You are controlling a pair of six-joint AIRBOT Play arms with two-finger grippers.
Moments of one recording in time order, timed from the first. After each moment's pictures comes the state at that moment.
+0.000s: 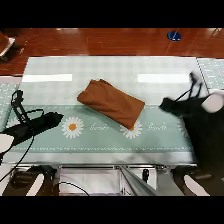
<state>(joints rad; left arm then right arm) -0.04 -0.48 0.38 1.07 -0.80 -1.68 0.10 -0.95 0.65 -1.18 0.88 1.85</state>
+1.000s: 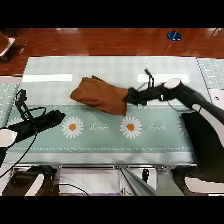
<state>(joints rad) -0.04 -0.55 0.38 1.01 -0.77 -1.68 0.26 -1.48 1.04 -0.53 0.94 1.33</state>
